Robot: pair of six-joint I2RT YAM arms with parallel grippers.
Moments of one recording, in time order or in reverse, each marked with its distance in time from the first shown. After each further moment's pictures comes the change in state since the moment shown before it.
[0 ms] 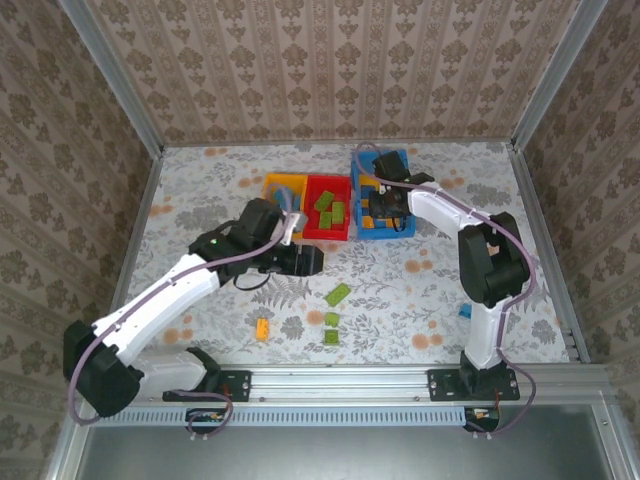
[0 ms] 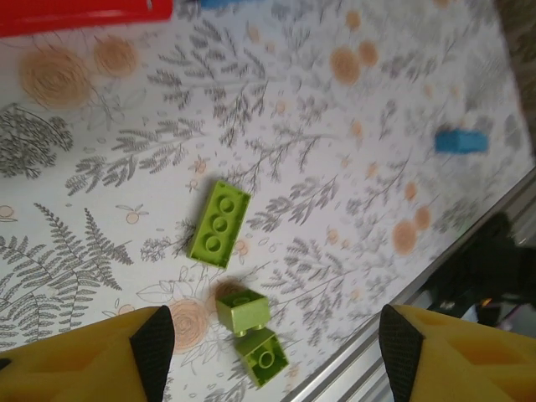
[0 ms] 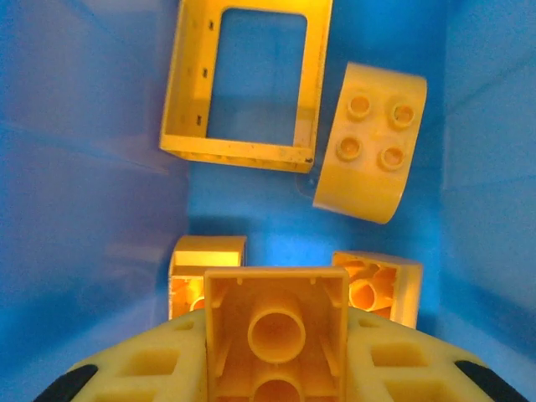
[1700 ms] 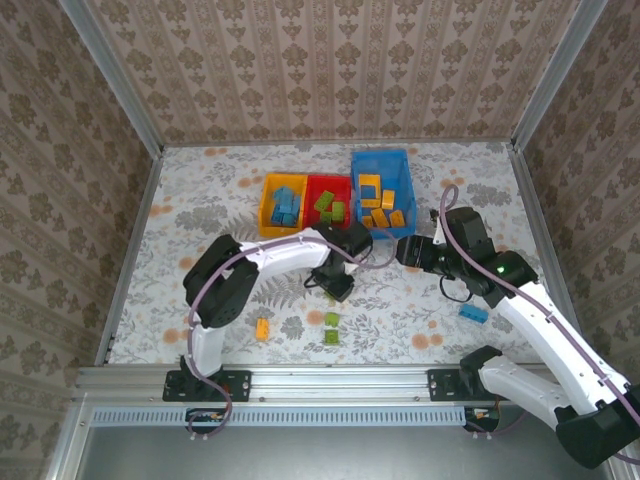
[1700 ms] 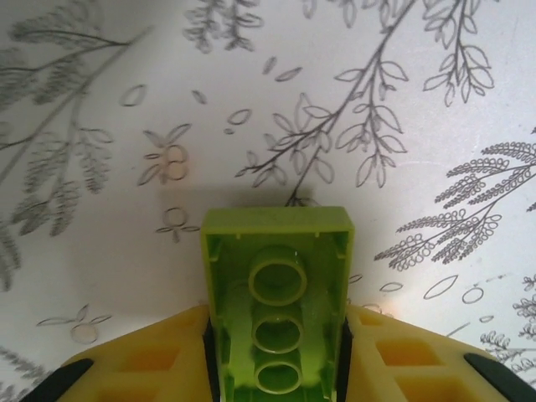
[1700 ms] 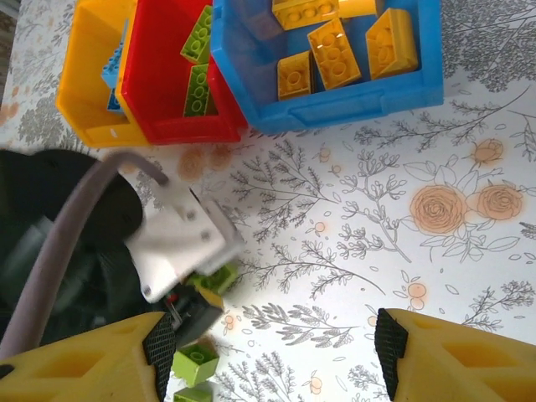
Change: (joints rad) left arm -0.180 0.702 0.375 -0.228 -0.295 0.308; right arm 0.056 -1.030 -0.554 -0.161 -0.185 0.261
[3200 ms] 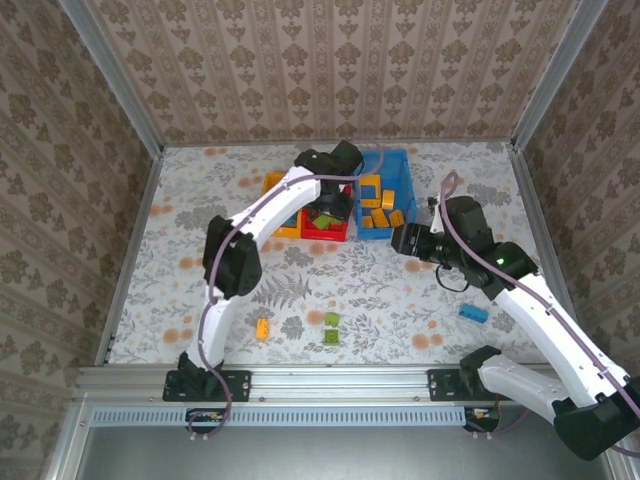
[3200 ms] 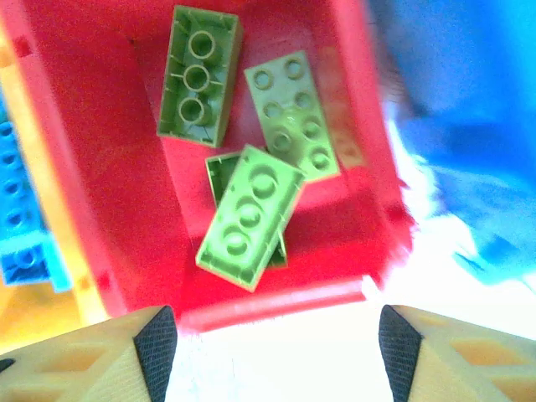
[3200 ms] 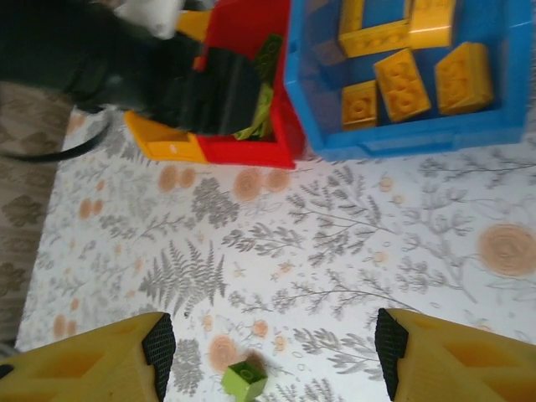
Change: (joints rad) left arm 0.198 0.224 0.697 -0.243 -0.201 -0.134; right arm 0.004 0.049 0.095 0.003 0.039 0.021
